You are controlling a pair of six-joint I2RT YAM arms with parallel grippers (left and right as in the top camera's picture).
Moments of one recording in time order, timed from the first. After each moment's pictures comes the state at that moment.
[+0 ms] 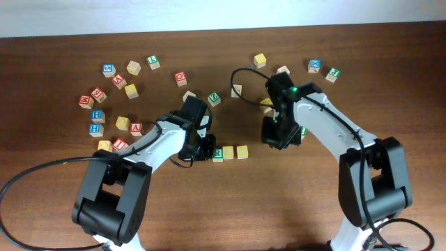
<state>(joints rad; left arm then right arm) -0.41 1.89 1.11 -0.63 0.27 -0.36 0.31 1.90 1.34 -1.01 -0.16 0.51</state>
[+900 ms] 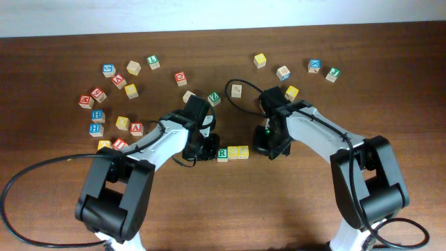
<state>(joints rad) -0.43 1.91 1.12 -0.62 0.32 -0.36 0.36 1.90 1.18 -0.77 -0.25 0.60</state>
